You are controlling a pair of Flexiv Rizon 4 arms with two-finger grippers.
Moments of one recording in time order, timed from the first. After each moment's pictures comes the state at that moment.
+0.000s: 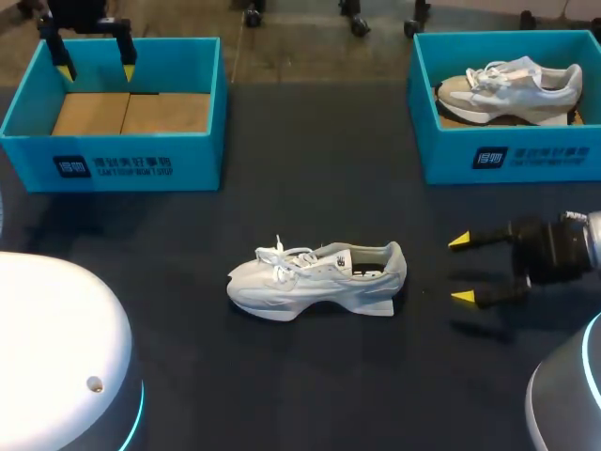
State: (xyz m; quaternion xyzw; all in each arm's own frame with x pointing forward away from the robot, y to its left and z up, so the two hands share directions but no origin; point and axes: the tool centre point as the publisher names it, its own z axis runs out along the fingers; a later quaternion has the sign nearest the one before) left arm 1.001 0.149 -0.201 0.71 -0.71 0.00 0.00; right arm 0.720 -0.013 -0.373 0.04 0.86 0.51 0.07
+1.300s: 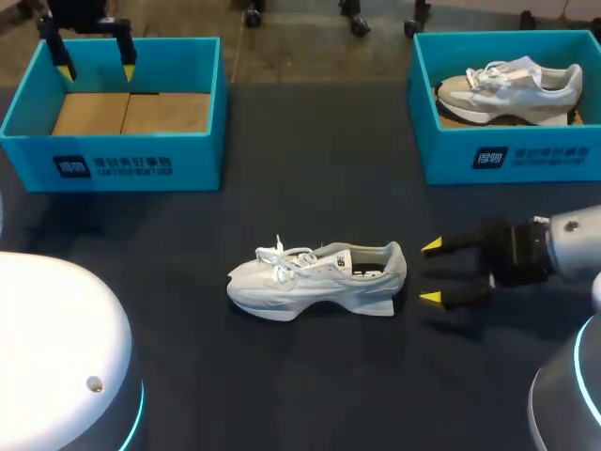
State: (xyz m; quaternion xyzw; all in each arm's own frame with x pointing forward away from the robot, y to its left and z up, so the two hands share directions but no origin) left arm 1.001 0.149 -0.201 0.71 -0.71 0.00 0.00; right arm 0.726 0.029 -0.390 0.08 0.87 0.48 0.06
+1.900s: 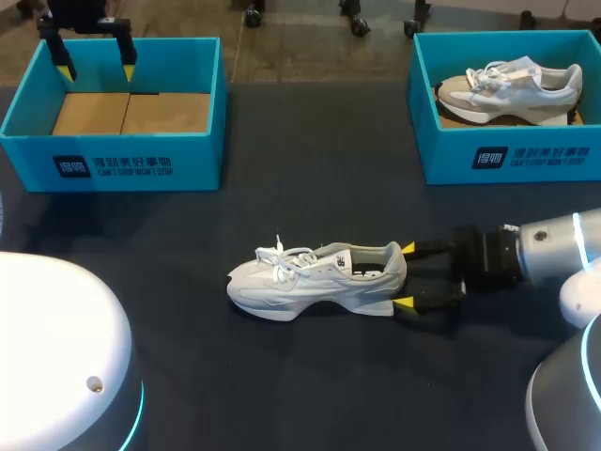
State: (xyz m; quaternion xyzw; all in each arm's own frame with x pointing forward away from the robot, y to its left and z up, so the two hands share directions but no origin) left arm 1.001 0.149 -0.201 0.71 -0.71 0.00 0.00; right arm 0.730 0.071 -0.405 0.07 0.86 0.51 0.06
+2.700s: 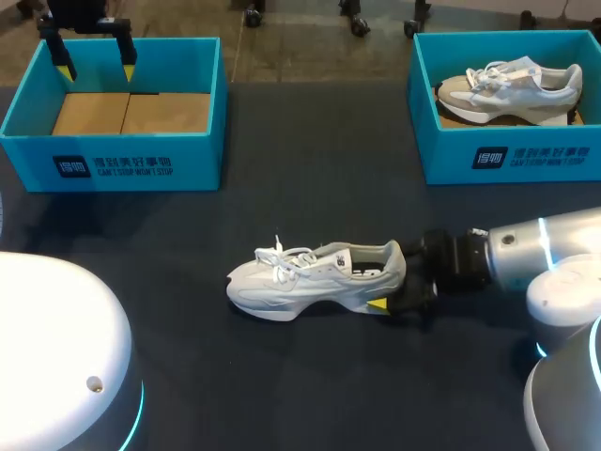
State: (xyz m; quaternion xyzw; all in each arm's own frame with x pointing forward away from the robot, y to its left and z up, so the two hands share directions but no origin) left arm 1.001 0.149 -0.201 0.71 -0.71 0.00 0.00; right arm 0.740 0.111 -0.424 0.05 0.84 0.54 0.04
